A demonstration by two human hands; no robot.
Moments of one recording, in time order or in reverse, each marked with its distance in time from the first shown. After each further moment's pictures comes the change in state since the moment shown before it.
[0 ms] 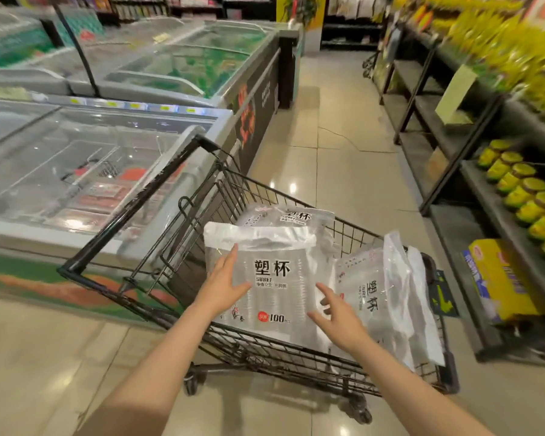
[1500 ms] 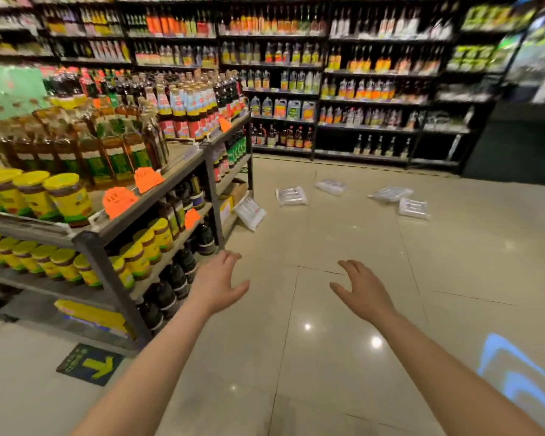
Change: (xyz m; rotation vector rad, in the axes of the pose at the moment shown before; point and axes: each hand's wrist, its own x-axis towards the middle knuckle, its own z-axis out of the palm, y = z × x) left_hand -0.275 0.716 0.545 0.330 -0.422 1.579; right_hand -0.672 0.466 -0.325 -0.162 1.034 1.143
